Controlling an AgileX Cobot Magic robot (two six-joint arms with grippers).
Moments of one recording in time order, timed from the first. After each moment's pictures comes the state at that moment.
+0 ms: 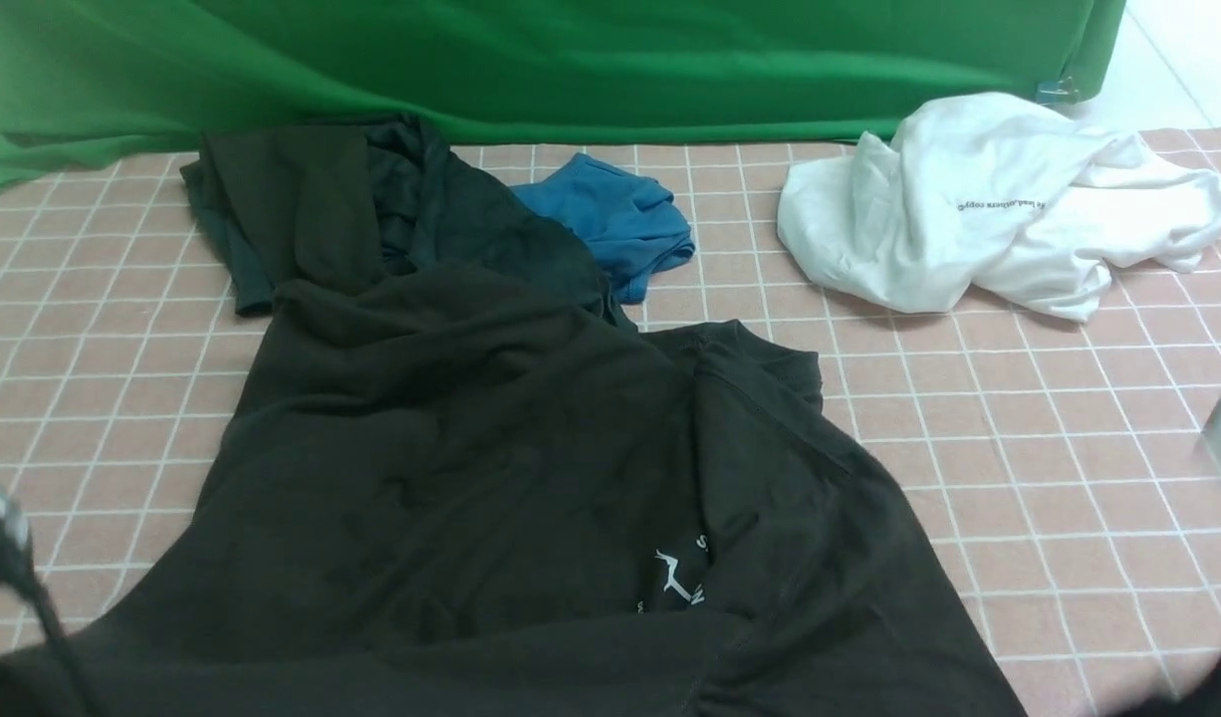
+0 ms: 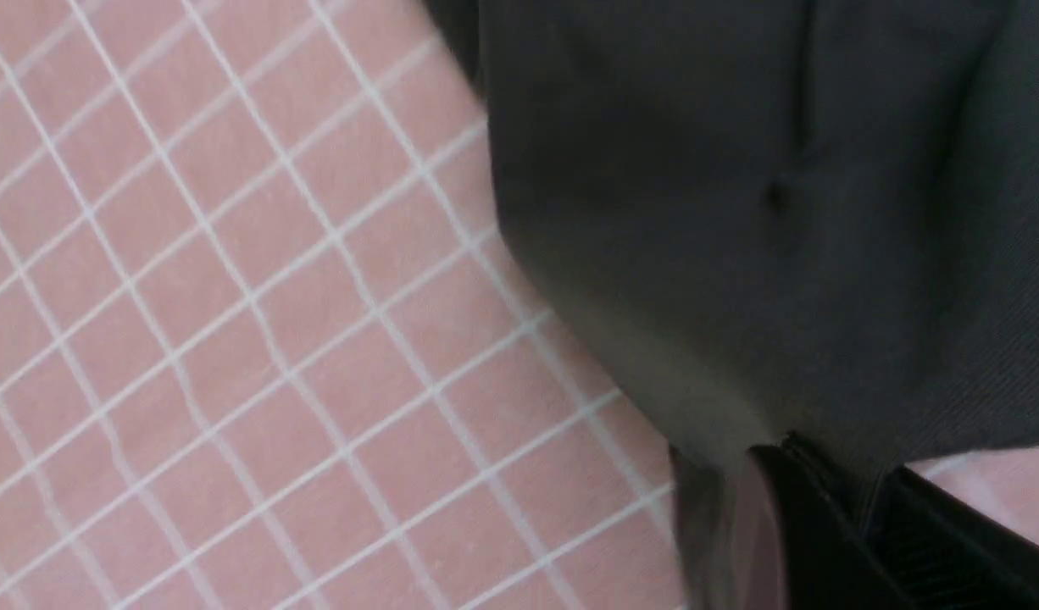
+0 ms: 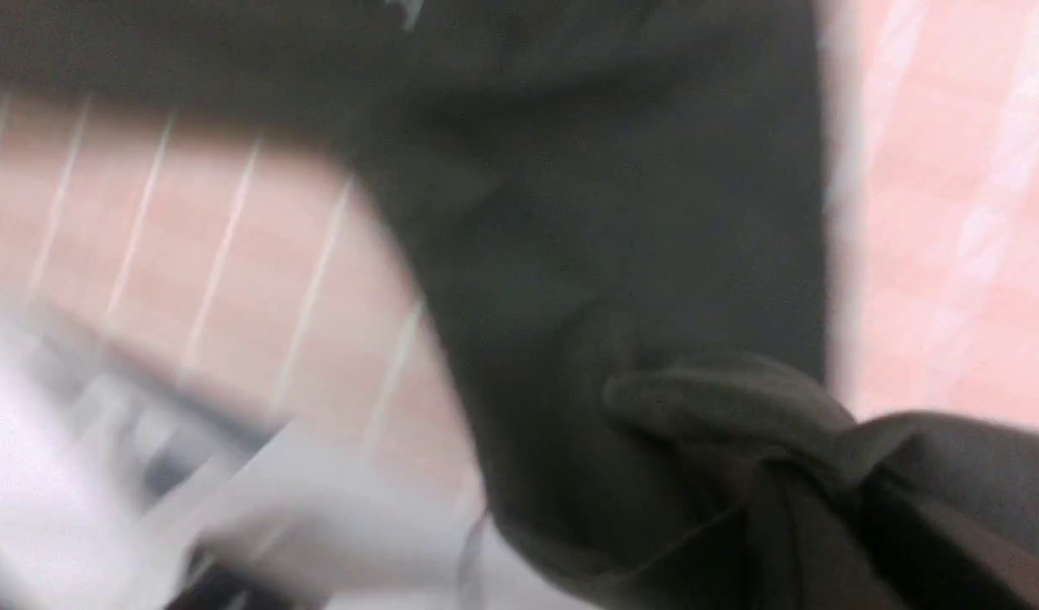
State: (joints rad) right arm 0.28 0.90 -0.69 0.40 1.24 -0.02; left arm -0.28 0.67 -0.68 0.23 1.23 0.32
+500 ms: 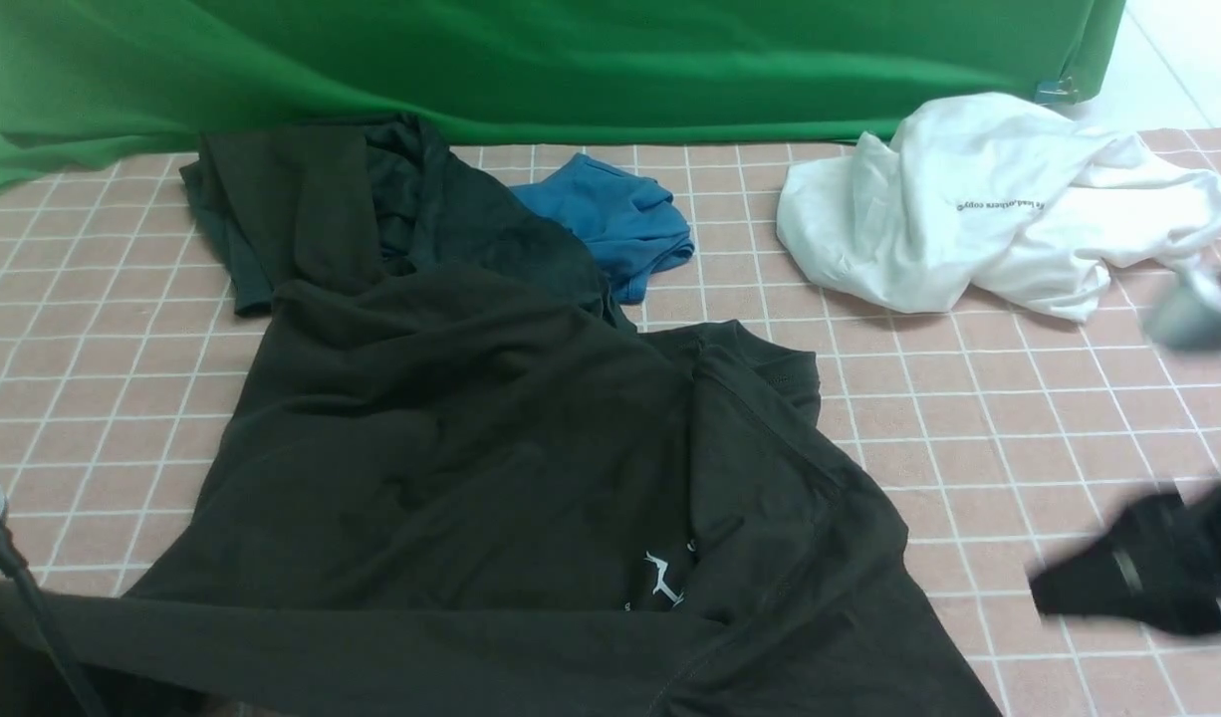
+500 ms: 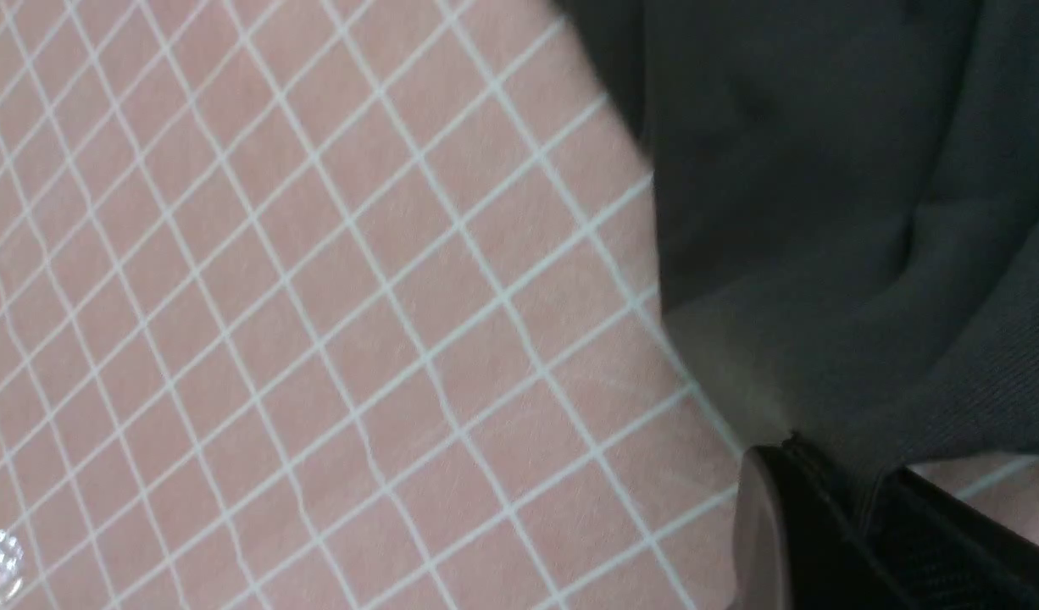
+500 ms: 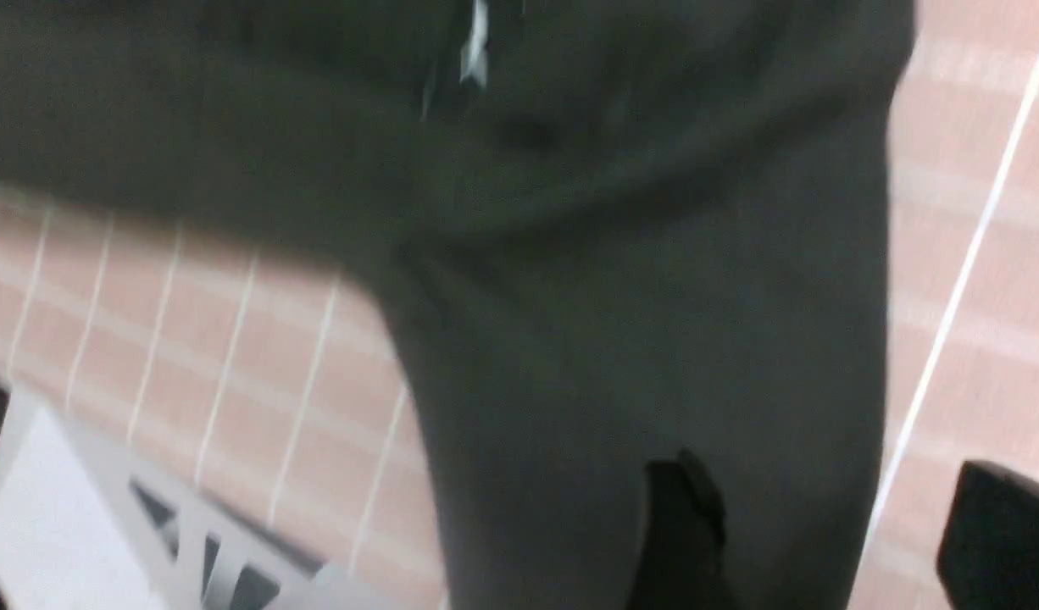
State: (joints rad) right arm 0.30 1.08 -0.86 0.39 1.06 -0.03; left arm -0.28 0.66 -0.68 0.33 1.11 0.31
